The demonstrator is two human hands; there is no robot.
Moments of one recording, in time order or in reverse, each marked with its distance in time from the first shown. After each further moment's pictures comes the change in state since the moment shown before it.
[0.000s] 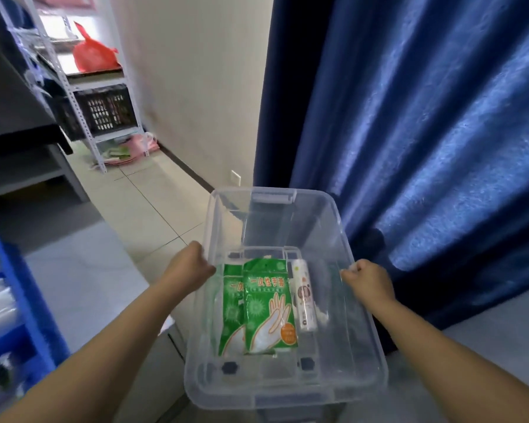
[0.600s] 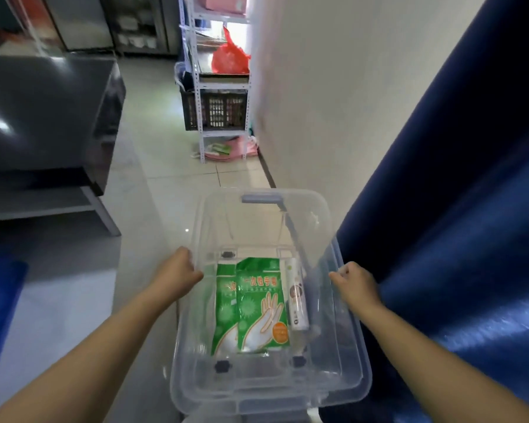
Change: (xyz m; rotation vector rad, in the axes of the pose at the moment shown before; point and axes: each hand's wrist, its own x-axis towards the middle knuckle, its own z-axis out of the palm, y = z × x) left_hand 0.224 -0.024 -0.064 -0.102 0.321 -0.413; right_hand 0.316 -0.234 0.103 -0.059 -0.322 -0.412
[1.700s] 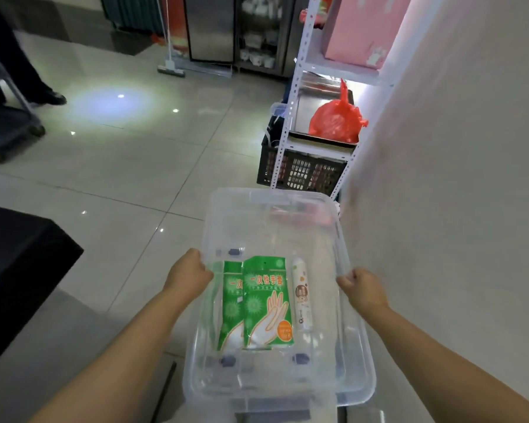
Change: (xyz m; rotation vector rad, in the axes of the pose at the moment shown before) left_hand 0.578 0.073 -0.122 -0.293 0.287 -0.400; right_hand 0.633 -0.384 0.092 -0.119 -0.259 -0.329
